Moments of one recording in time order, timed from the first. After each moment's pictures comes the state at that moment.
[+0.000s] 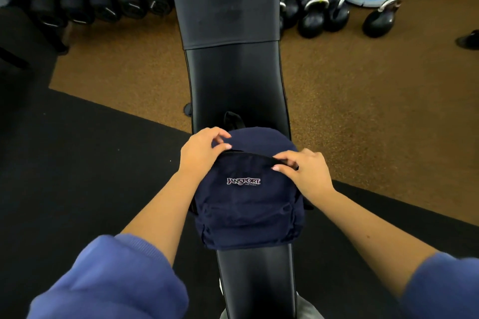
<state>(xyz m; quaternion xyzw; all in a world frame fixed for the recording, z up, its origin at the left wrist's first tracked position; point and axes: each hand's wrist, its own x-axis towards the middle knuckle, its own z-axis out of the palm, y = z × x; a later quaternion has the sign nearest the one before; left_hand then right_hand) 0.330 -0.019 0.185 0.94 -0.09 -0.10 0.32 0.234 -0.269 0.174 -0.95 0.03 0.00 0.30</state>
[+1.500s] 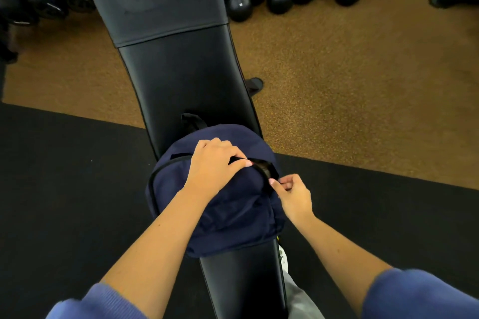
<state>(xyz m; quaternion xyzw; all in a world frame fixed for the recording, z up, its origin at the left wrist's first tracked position) 0.306 -0.124 0.173 0.94 -0.28 -0.08 0.17 0.183 -0.294 0.077 -0.75 0.41 0.08 0.51</state>
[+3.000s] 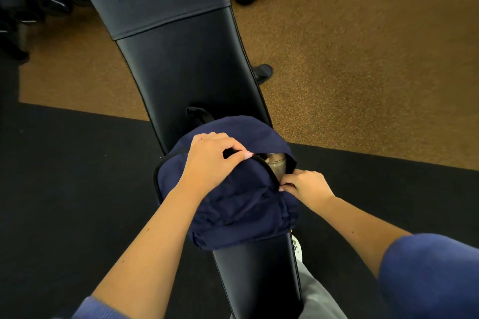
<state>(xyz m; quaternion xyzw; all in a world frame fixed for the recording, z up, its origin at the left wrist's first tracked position) 0.318 -0.106 0.173 0.91 -0.26 -0.11 0.31 0.197 -0.327 0.049 -0.96 0.02 0.20 0.20</state>
